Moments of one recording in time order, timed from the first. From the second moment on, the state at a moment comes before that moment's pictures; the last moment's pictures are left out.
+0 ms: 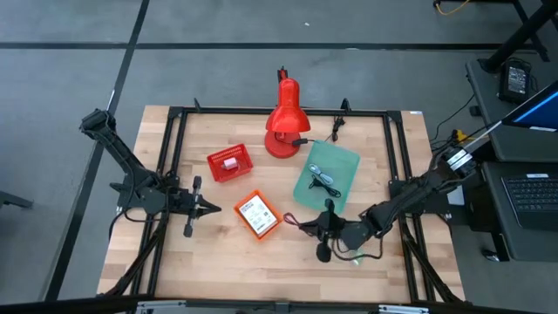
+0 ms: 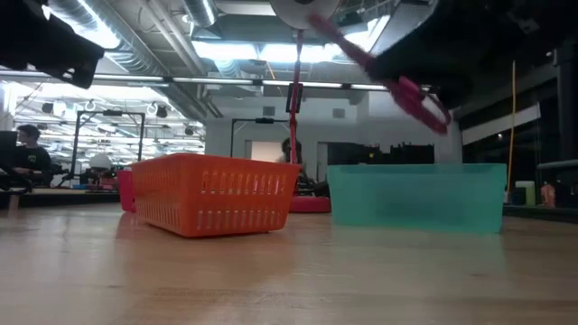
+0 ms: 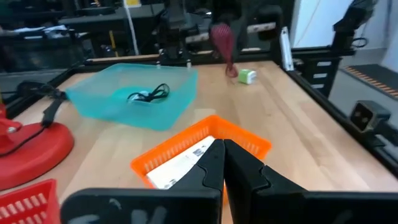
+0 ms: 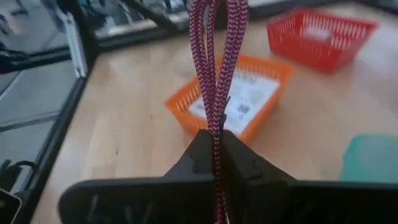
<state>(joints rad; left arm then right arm) -0.81 0.63 0.15 0.23 -0.77 -0.16 0.60 1.60 0.70 0.46 0.67 0.48</state>
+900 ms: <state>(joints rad) -0.76 0.66 0.15 0.23 -0.93 -0.24 0.50 1.42 0.38 0.98 0.67 0.03</state>
